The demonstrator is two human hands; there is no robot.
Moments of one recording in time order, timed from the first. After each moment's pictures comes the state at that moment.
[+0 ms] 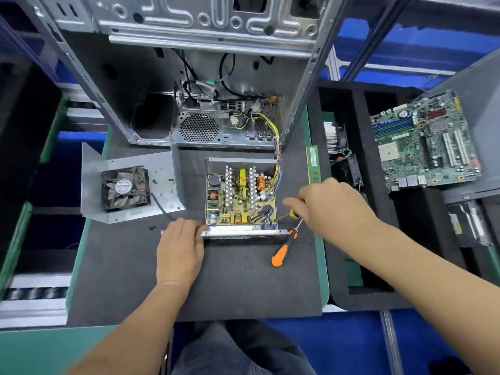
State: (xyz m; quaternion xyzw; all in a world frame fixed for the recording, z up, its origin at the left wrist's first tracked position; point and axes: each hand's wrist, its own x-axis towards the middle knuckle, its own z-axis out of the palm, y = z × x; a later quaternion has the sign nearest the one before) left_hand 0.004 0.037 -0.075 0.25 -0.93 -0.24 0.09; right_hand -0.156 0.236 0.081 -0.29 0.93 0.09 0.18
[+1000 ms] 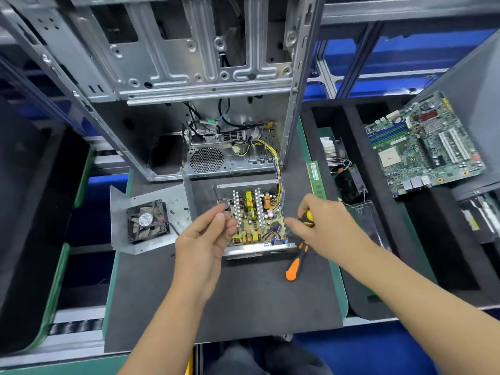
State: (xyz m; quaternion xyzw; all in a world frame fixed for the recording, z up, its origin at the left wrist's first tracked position) left_hand -0.036 0.051 0.040 0.34 -0.39 -0.84 0.12; right_hand -0.139 0.247 0.060 -0.18 0.95 -0.22 0.15
